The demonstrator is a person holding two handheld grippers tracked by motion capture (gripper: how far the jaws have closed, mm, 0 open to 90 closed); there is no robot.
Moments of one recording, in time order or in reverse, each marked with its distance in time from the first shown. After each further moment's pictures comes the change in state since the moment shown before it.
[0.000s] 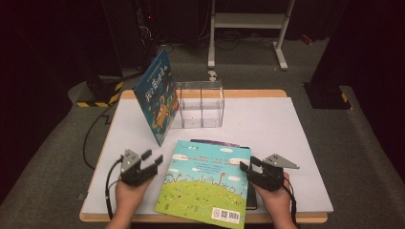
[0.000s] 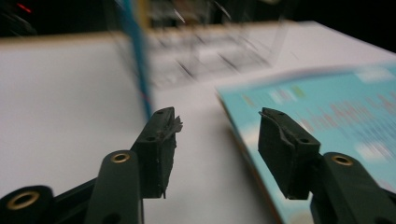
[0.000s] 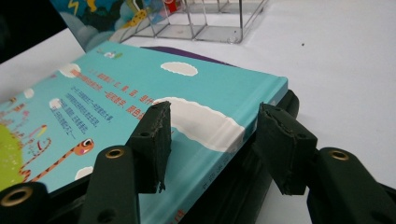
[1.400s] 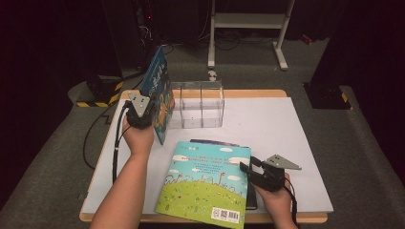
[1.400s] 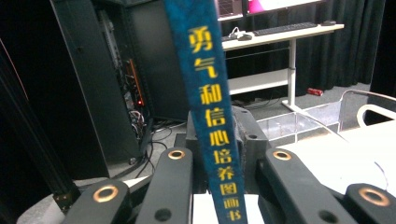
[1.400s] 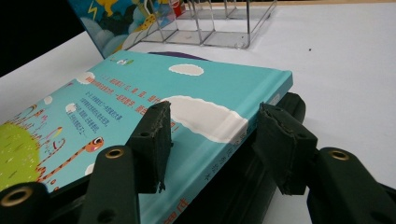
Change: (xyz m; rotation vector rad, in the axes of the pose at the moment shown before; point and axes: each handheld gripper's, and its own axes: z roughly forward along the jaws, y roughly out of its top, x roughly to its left) left arm -0.003 0.115 0.077 -0.188 0.309 0.148; right arm 0.000 -0.001 -0.003 -0.016 0.032 0.002
